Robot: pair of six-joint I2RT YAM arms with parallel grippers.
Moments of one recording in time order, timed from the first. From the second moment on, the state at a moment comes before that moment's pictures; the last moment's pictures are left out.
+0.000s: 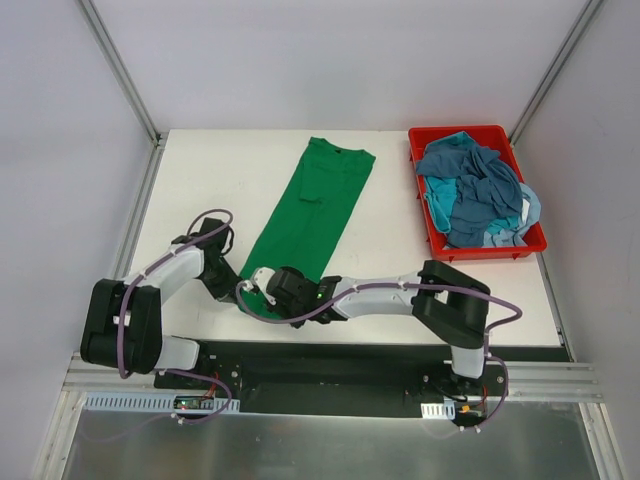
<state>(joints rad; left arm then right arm) -0.17 1.37 0.67 -0.75 0.05 -0.86 1.28 1.91 1.19 -0.24 0.08 0.09</state>
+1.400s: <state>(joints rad) -0.29 1.64 1.37 -0.78 0.05 -0.81 0.78 1.61 1.16 -0.27 -0.18 0.05</state>
